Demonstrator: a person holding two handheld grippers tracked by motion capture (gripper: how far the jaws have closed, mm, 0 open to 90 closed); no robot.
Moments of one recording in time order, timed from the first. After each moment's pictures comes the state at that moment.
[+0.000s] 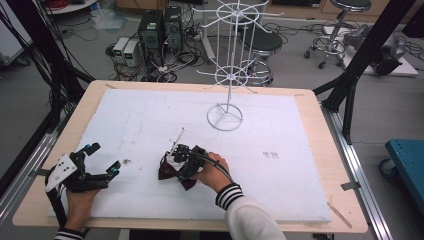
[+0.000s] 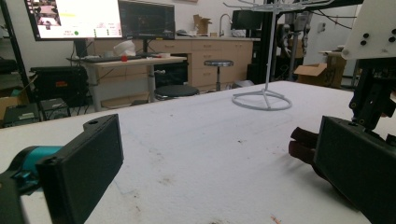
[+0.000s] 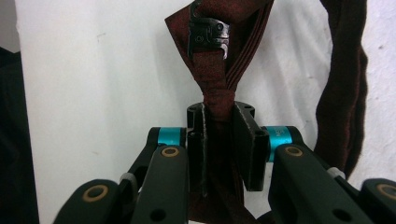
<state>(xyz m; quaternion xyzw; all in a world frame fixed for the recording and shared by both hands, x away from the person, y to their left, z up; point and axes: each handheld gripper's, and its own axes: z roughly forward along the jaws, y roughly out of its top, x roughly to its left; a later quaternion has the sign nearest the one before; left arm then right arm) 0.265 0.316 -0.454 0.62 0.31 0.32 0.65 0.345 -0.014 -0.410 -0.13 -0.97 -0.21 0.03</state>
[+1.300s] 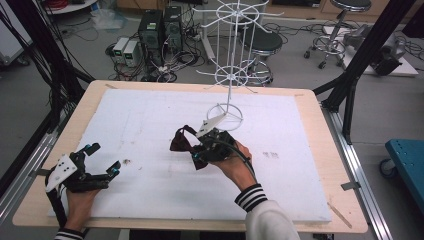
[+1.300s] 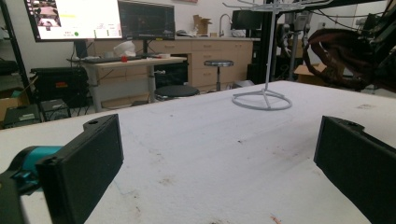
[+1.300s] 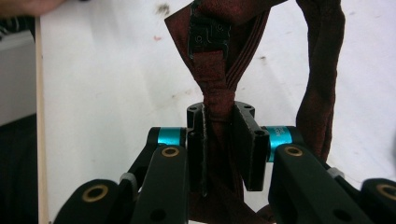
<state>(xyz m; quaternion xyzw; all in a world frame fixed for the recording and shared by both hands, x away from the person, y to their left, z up) 0.265 0.316 -0.454 0.62 0.31 0.32 0.64 0.338 -0.088 -0.347 -0.18 -0.91 -0.37 -0.07</state>
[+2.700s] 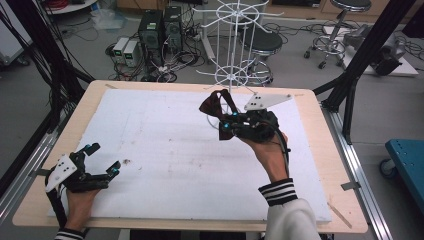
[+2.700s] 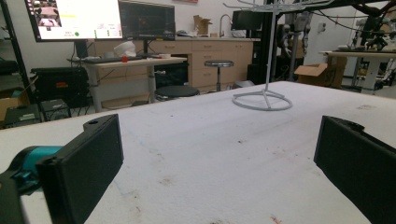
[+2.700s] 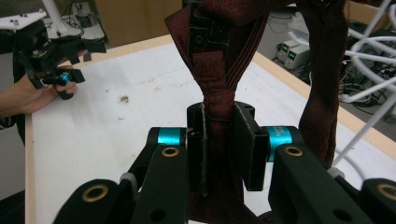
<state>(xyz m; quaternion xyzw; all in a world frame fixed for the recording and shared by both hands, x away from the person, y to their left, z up) 0.265 0.317 -0.454 0.62 0.31 0.32 0.64 0.332 -0.173 -0.276 -0.24 -0.82 -0.50 -0.15</state>
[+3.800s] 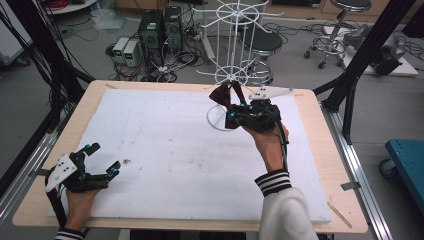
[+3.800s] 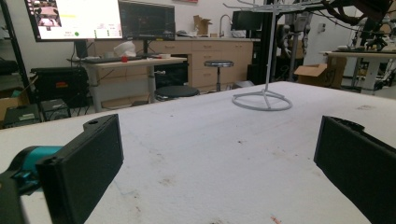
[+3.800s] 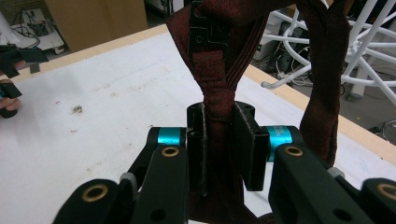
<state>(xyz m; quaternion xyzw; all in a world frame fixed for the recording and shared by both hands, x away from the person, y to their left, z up) 0.265 0.317 -0.455 0.62 0.31 0.32 0.65 0.360 -0.182 -0.283 -0.30 -0.80 -0.49 -0.19</state>
